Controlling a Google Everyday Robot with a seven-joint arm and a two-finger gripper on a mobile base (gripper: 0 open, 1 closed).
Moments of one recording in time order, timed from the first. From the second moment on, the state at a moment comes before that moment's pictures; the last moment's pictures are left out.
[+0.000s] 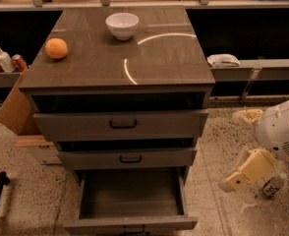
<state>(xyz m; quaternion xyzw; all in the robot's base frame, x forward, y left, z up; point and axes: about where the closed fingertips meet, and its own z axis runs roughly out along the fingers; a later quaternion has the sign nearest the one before) 0.388 -0.181 0.843 -0.50 0.80 0.18 0.27</state>
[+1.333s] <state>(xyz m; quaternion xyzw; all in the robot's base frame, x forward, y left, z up) 0.399 -0.156 0.728 -0.51 0.81 0.21 0.21</state>
